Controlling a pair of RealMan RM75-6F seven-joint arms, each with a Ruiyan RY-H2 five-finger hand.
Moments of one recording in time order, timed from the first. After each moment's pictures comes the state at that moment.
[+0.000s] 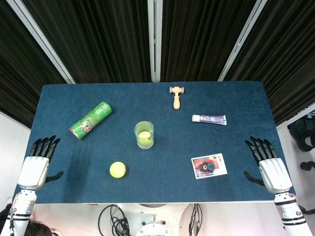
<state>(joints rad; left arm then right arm) -0.17 -1.21 -0.03 -1.65 1.51 1.44 0.19 0.14 -1.15 0.02 -1.67 -1.60 1.44 -0.05</state>
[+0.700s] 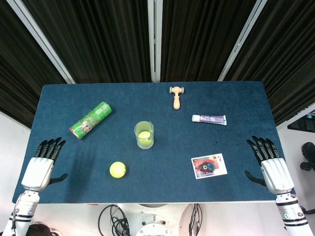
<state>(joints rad) -0.18 -1.21 -0.01 -1.67 1.56 1.41 0.16 0.13 -1.14 0.02 -1.67 -1.61 1.47 -0.05</state>
